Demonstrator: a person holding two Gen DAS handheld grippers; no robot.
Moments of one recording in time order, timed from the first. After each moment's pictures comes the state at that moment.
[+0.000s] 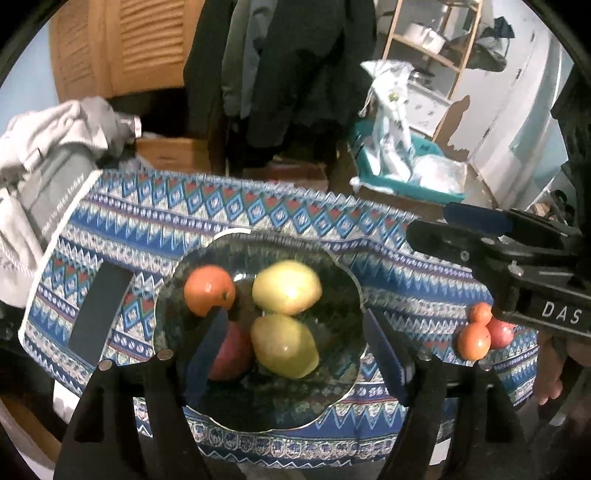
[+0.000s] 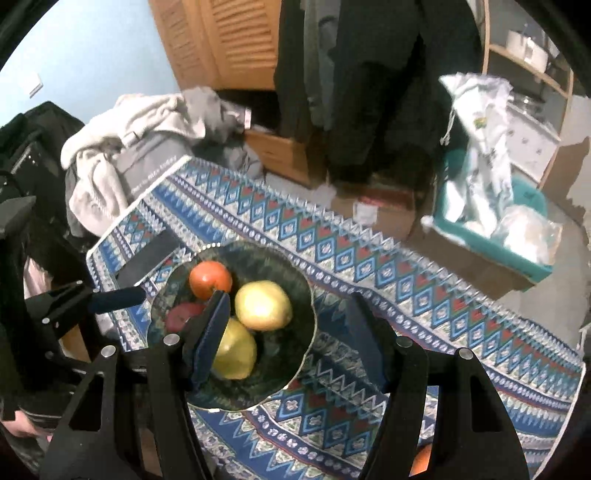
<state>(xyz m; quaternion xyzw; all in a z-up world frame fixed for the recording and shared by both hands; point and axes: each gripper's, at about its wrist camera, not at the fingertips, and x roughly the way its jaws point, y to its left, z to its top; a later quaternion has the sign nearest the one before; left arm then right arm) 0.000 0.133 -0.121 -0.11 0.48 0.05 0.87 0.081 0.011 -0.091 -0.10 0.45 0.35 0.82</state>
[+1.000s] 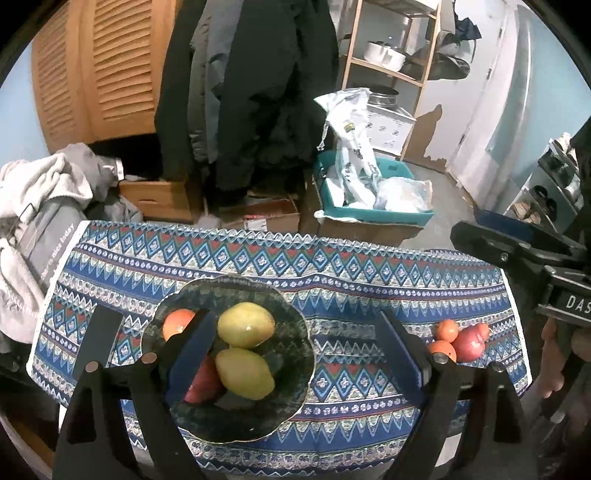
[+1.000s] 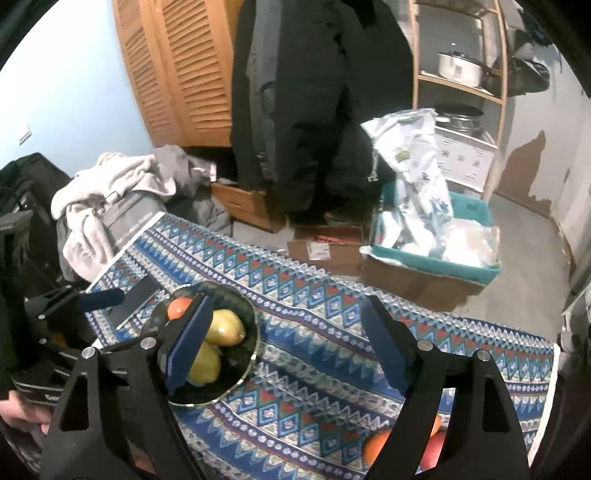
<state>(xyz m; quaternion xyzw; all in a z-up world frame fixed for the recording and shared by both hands) 0.008 0.085 -0.065 -0.09 0.43 0.02 0.90 0.076 -0.087 -0.035 -0.06 0.39 0.30 0.87</state>
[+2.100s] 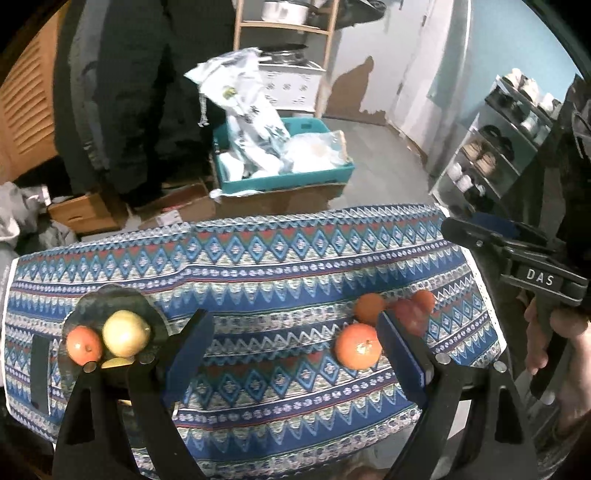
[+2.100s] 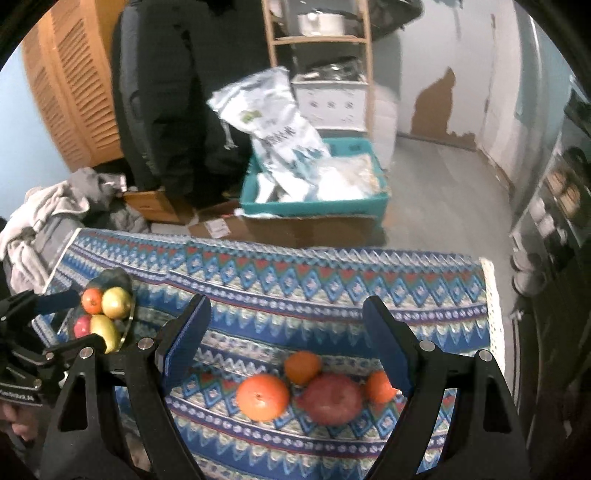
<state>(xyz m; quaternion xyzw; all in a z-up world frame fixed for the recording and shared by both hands) 0.047 -0.067 -0.084 -0.03 0.48 -0.10 0.87 0.088 -0.272 -0.078 0.00 0.44 0.14 0.88</state>
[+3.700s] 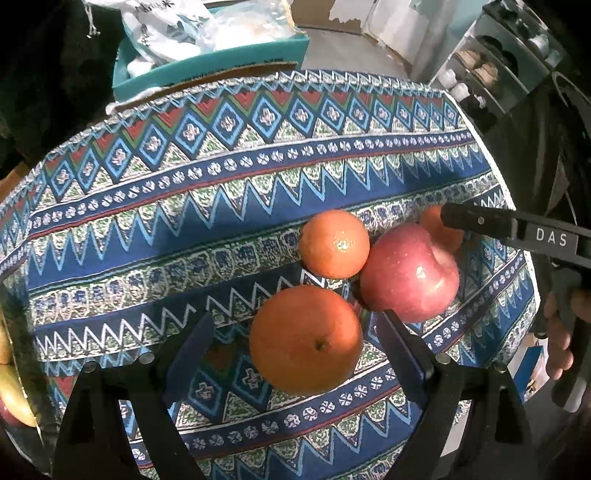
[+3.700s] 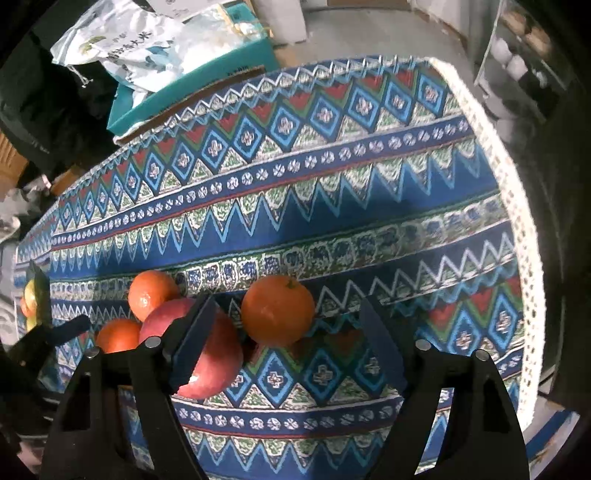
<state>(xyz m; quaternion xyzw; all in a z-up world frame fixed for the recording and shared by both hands) 0.090 -0.175 -0.249 0.01 0.61 -0.15 0.78 0.111 -0.383 -0.243 0.11 0.62 0.04 0.78</state>
